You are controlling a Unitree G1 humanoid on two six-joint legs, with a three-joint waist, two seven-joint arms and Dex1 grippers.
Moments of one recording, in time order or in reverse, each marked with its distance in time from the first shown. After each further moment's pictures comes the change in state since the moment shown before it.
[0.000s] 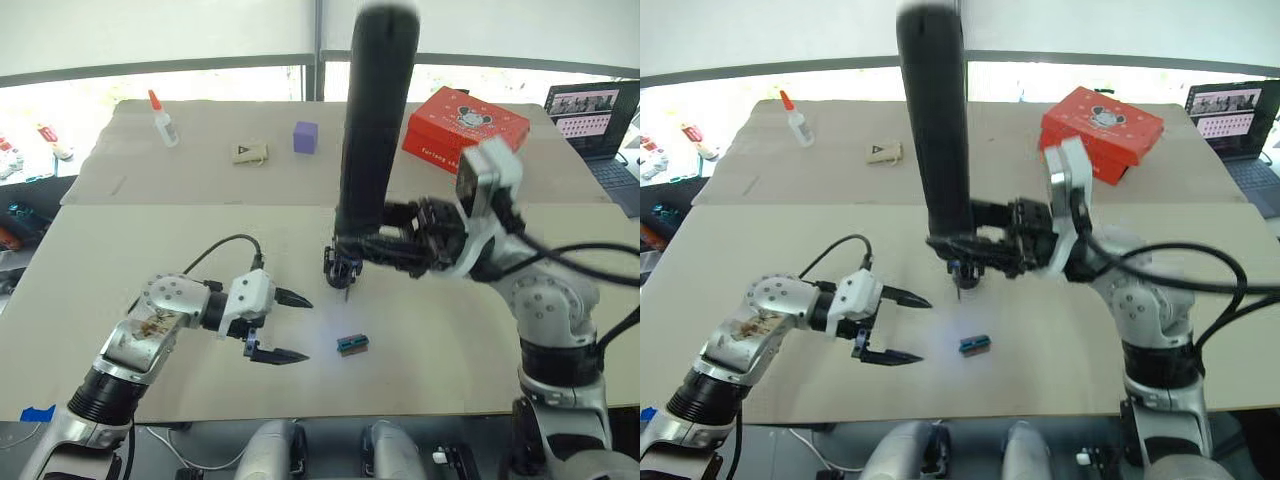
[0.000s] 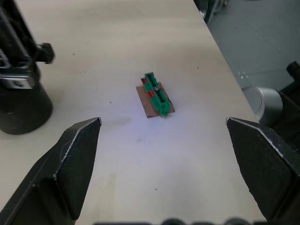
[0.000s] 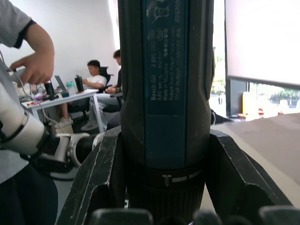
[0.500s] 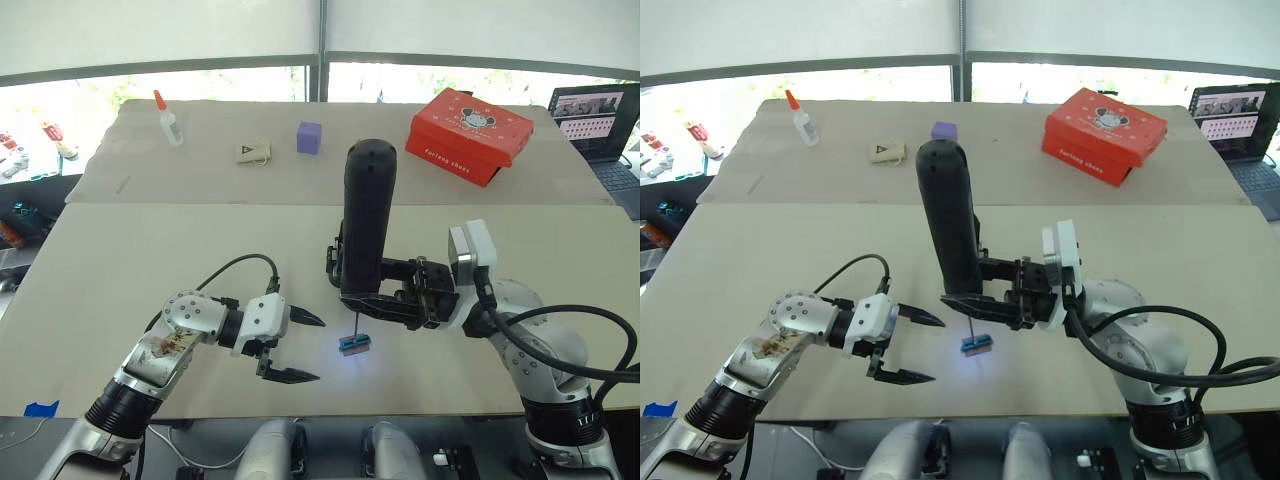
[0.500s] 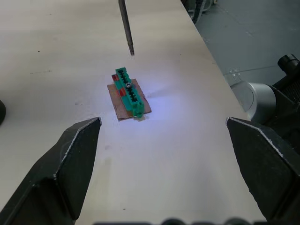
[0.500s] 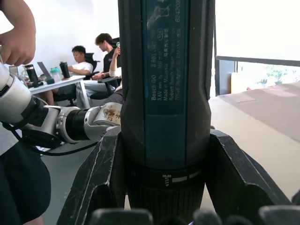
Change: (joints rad) left arm 0.048 -0.031 -0.055 0.015 0.029 -0.101 0.028; right arm 0.227 0.006 0.058 -0.086 -0.105 -0.141 0.013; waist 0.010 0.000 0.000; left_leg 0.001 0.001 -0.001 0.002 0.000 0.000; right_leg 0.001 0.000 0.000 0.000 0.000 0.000
